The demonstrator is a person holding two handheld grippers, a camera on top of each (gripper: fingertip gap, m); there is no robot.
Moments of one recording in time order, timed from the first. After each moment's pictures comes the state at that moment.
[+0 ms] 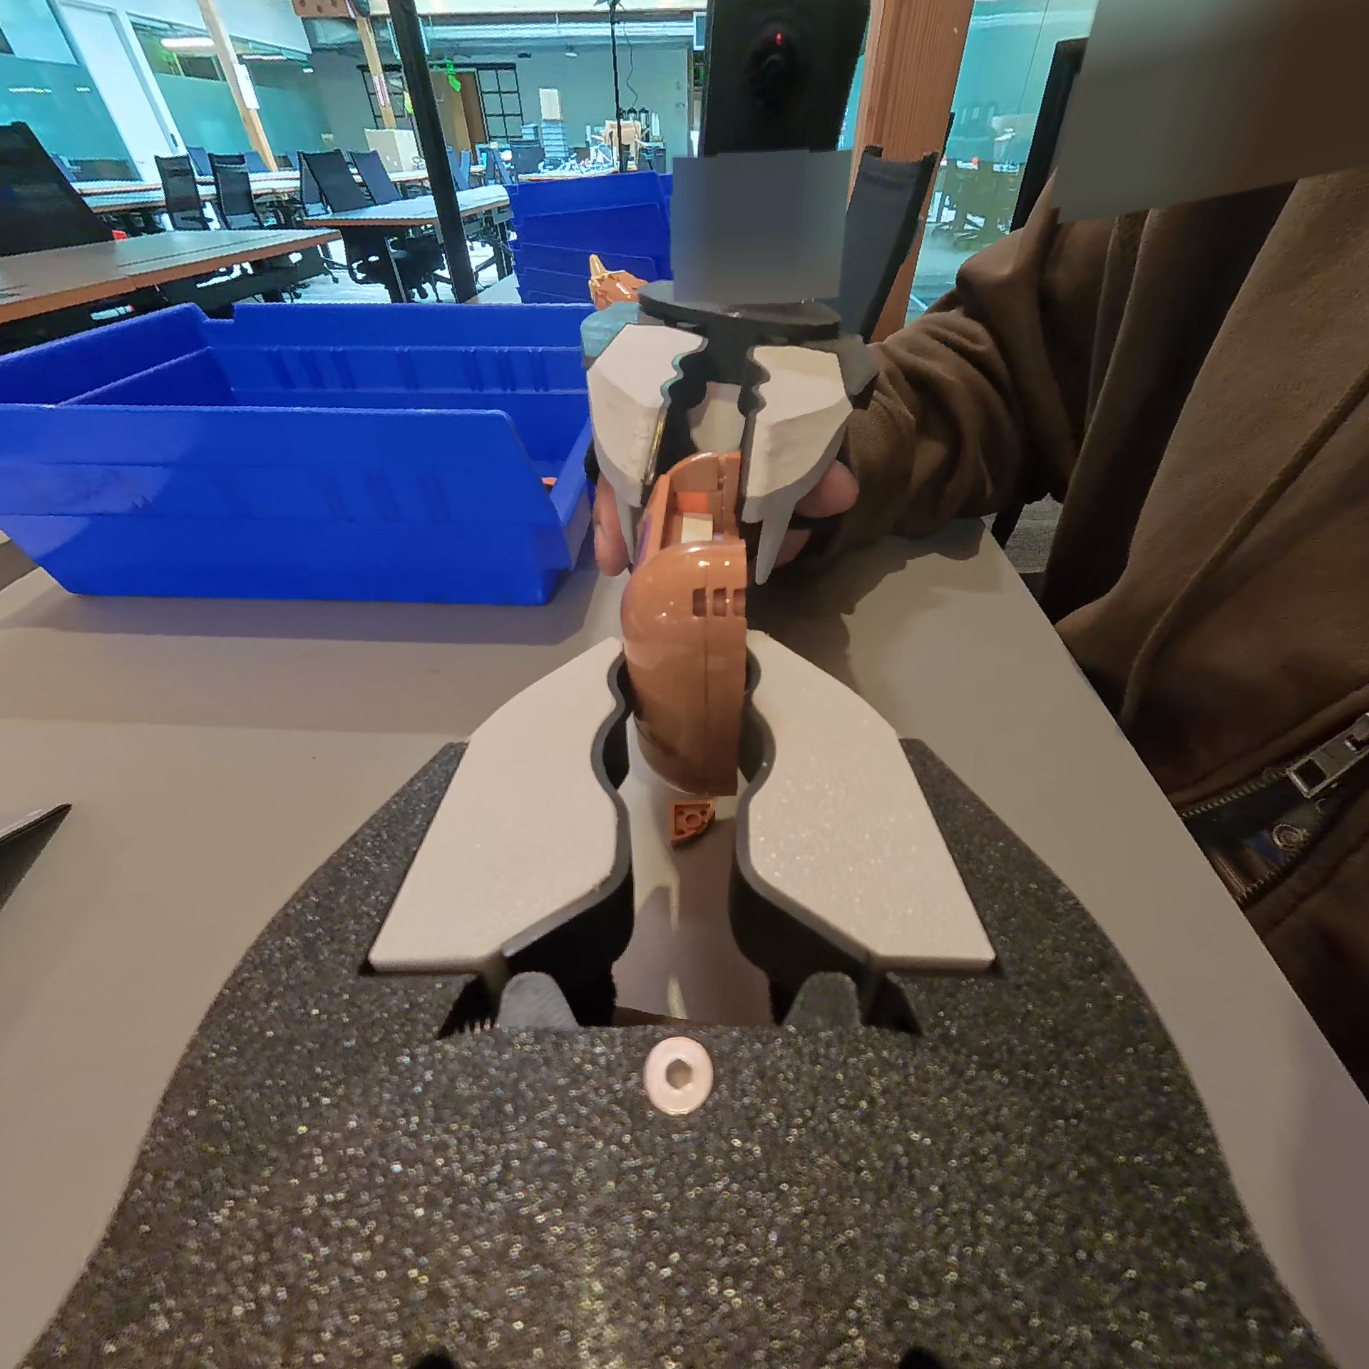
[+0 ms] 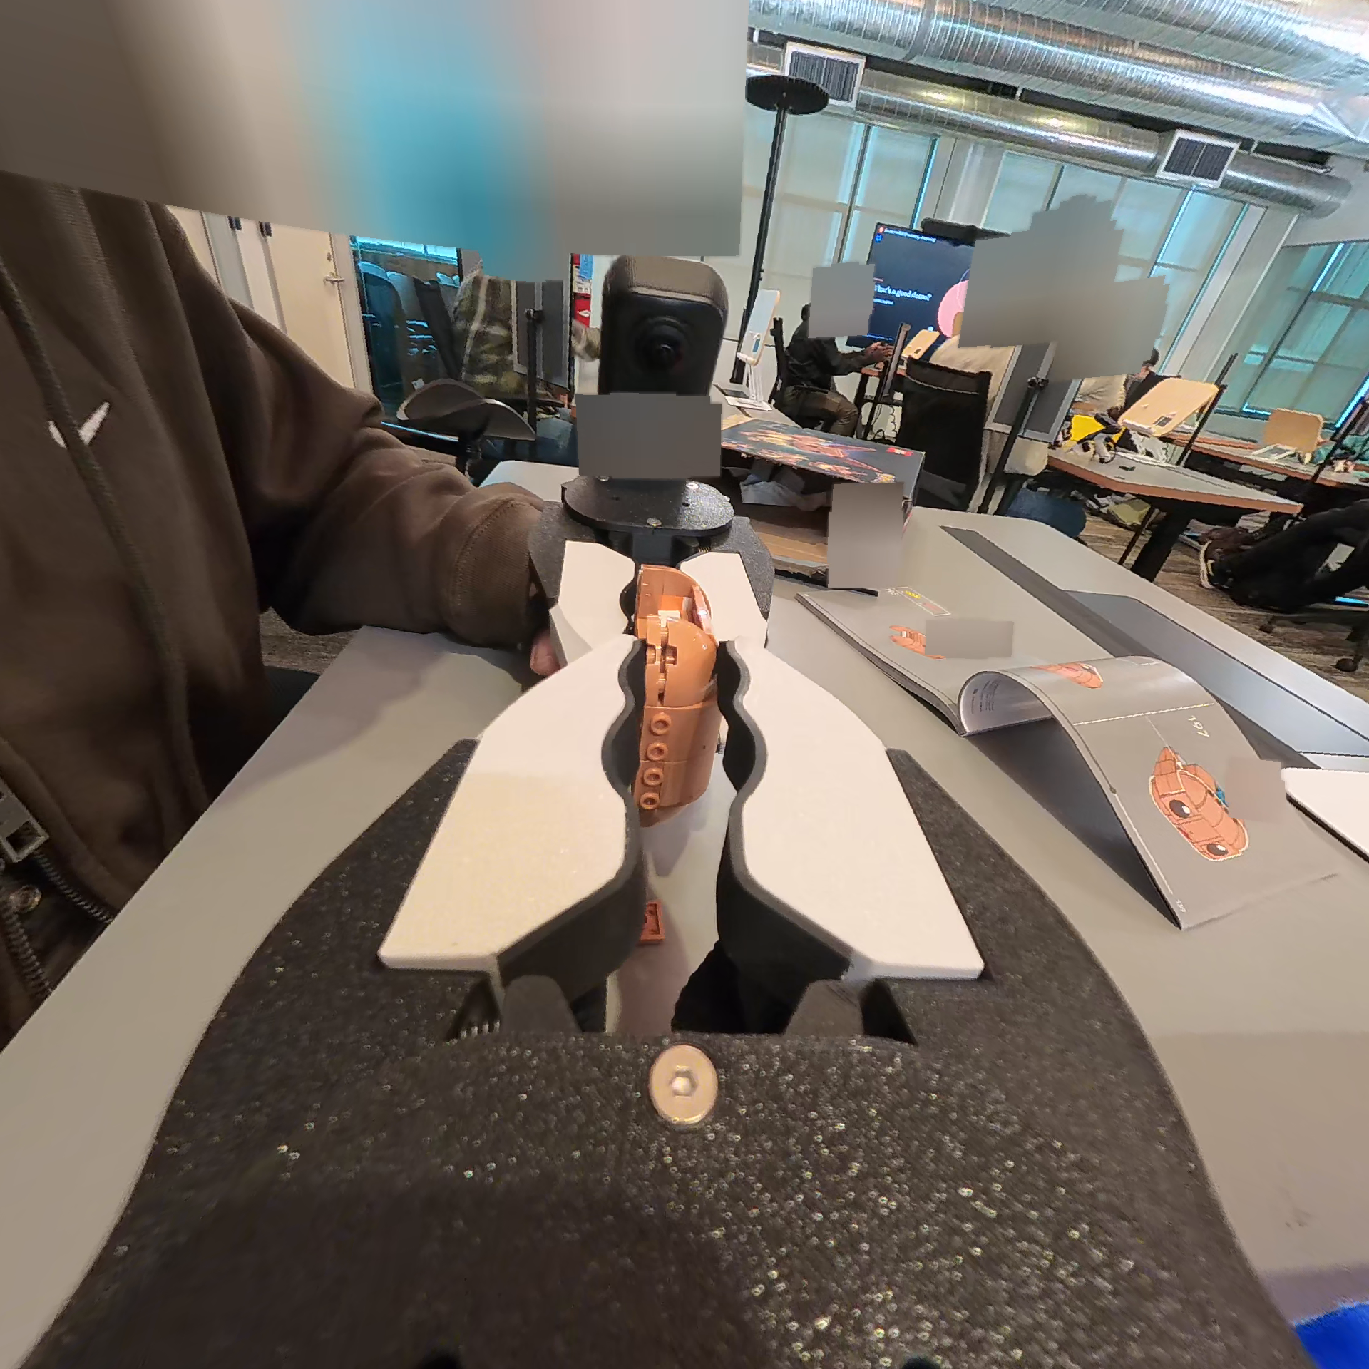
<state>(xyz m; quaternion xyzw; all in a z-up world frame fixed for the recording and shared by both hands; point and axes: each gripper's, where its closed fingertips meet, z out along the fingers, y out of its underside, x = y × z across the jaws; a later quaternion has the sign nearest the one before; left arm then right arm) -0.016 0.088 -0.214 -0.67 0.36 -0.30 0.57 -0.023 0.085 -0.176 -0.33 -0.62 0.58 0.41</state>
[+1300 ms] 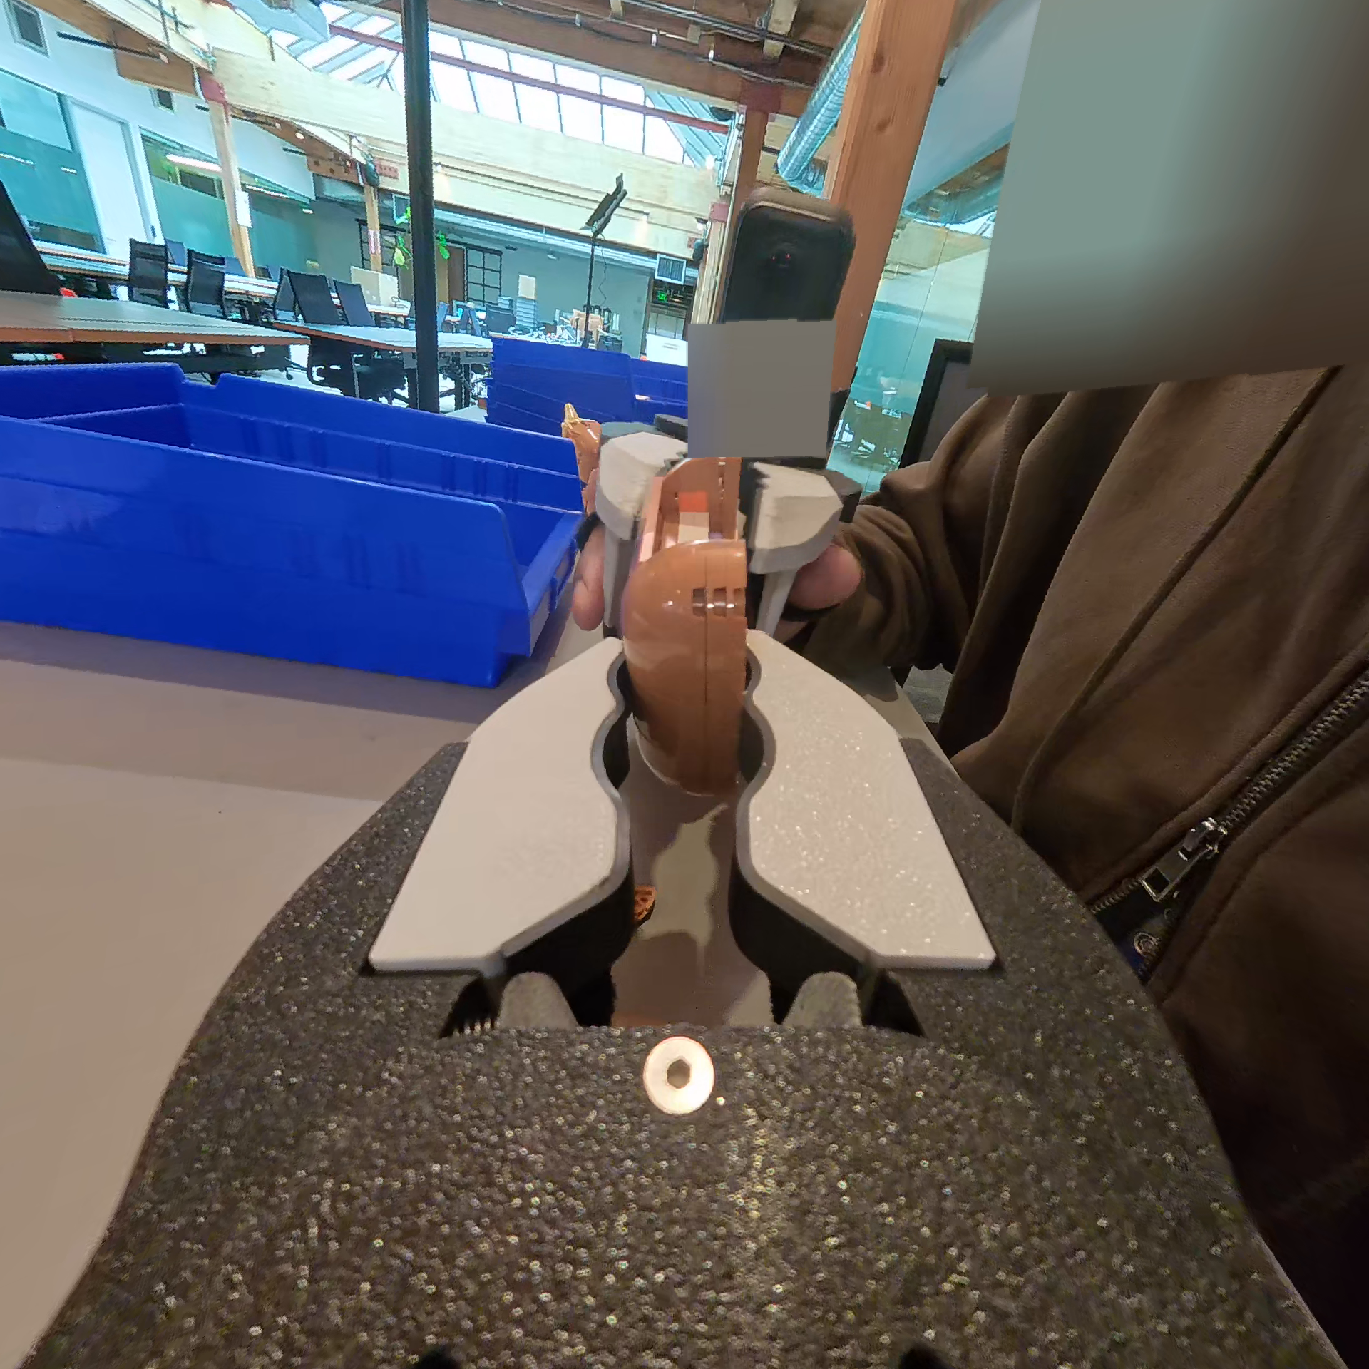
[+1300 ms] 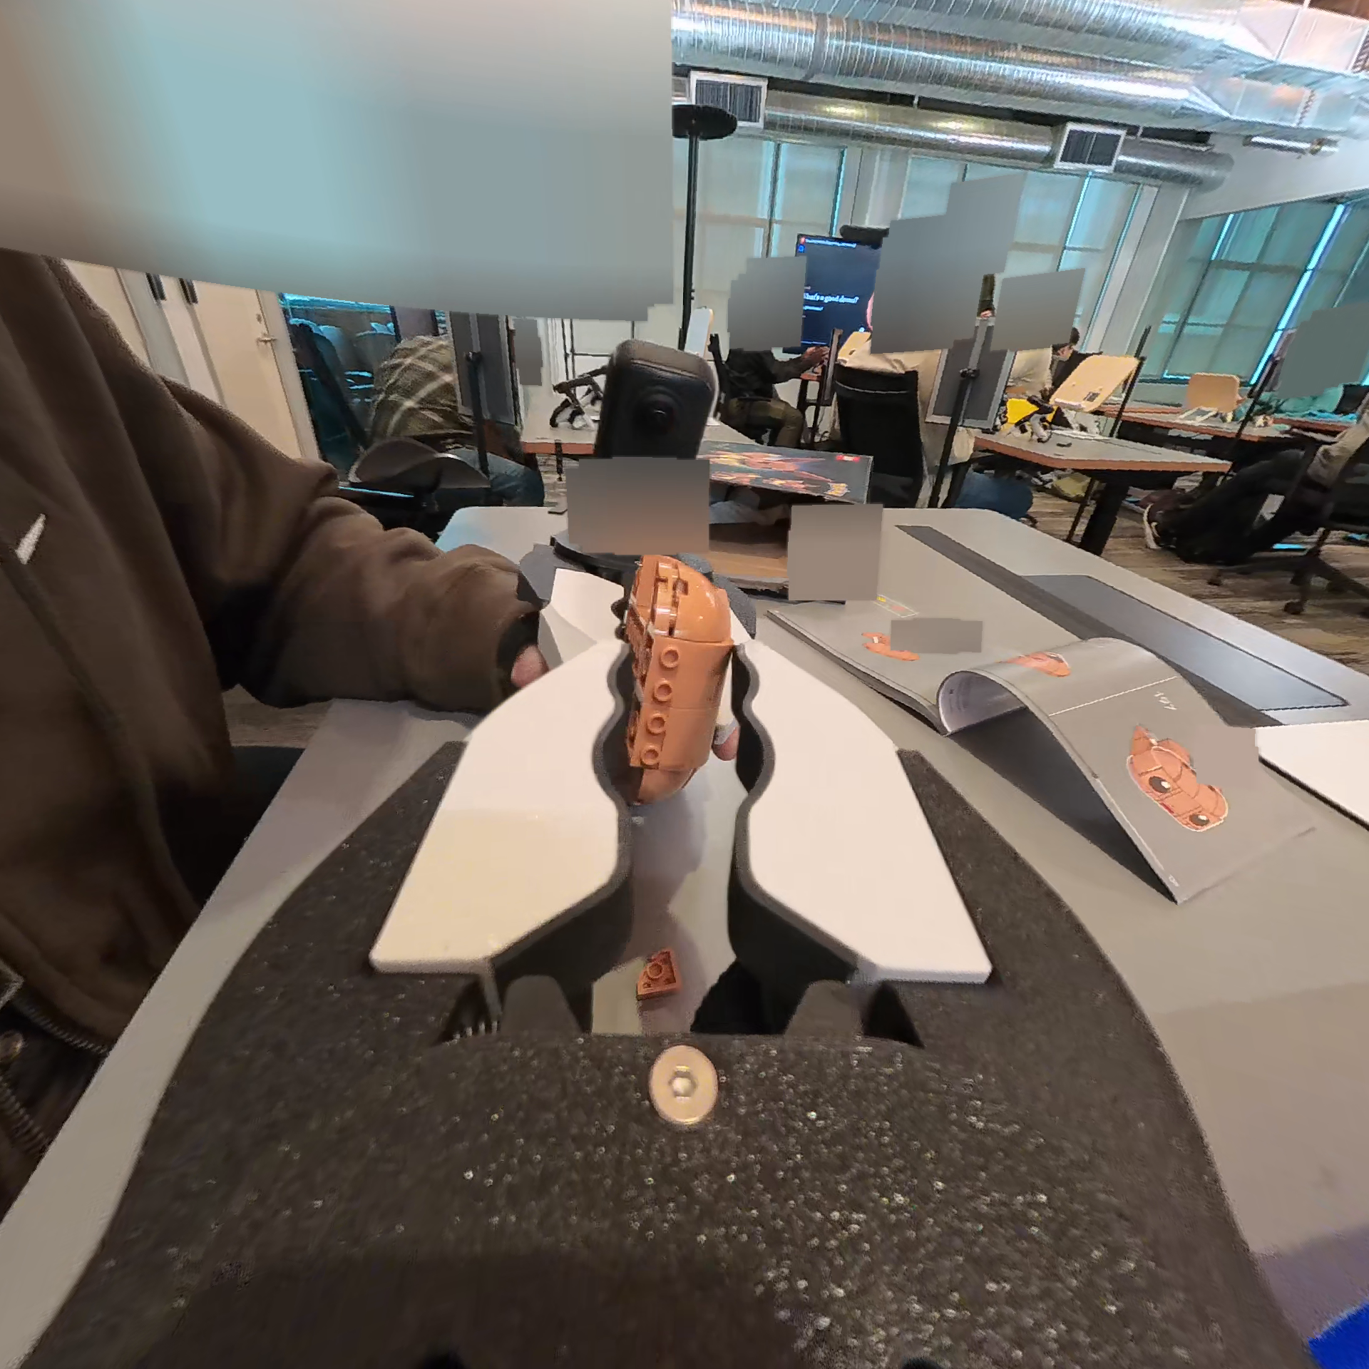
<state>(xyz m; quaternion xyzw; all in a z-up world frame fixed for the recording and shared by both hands) -0.018 0.086 -0.189 -0.62 0.29 -0.42 0.60 -0.029 0.086 -0.162 -0.38 -0.58 0.58 0.42</state>
